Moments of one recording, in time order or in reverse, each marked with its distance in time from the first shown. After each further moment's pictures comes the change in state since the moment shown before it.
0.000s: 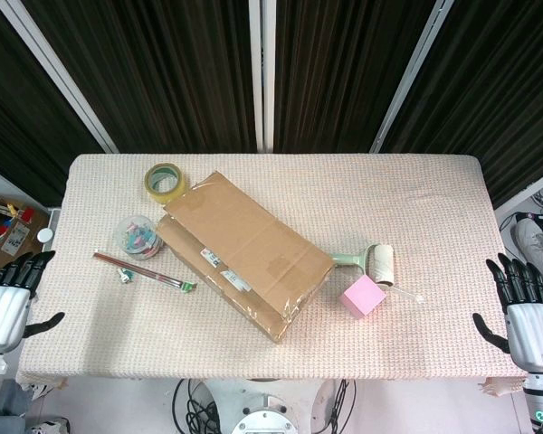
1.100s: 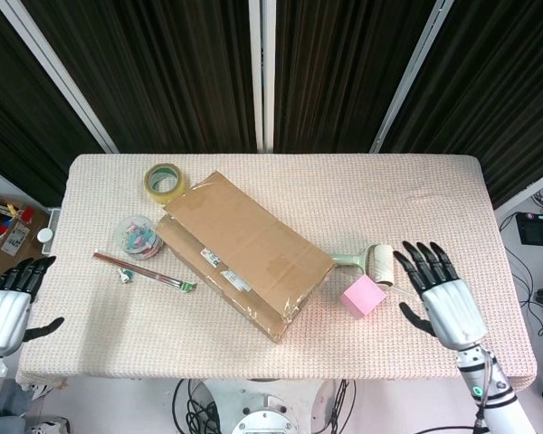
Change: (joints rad) left arm 0.007 -0.008 0.017 0.031 -0.011 -0.020 -0.029; right arm 0.197 -0.056 0.038 -0.182 -0.144 -0.209 -0.189
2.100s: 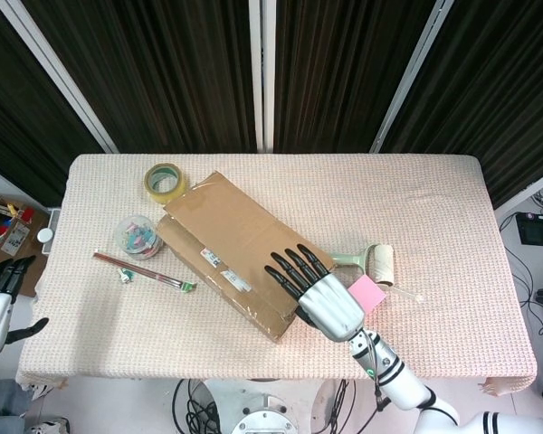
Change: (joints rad) left arm 0.027 0.043 -0.009 -0.021 -0.032 0.023 -0.007; right arm 0.279 -0.345 0.081 -0.013 0.065 -0.255 -0.299
